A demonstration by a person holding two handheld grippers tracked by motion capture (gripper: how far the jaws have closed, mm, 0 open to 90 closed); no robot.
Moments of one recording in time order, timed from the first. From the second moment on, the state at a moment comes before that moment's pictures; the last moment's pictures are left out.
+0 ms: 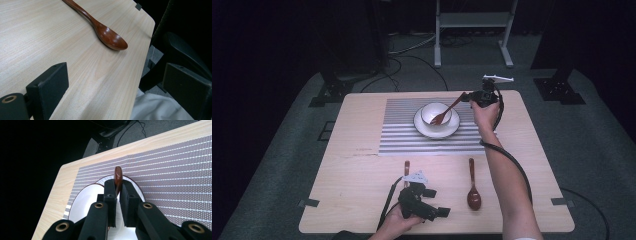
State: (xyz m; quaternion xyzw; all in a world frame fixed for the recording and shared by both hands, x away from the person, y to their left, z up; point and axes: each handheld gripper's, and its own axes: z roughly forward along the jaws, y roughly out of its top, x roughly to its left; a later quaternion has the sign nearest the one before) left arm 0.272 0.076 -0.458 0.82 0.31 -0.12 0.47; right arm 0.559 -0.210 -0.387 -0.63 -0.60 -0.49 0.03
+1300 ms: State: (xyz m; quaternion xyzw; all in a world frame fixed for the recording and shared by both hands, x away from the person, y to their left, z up) left arm 0.274 0.078 -0.458 0.81 0.32 -0.11 0.47; right arm 0.545 -0.232 -0.398 -0.62 -0.61 -0.49 0.06
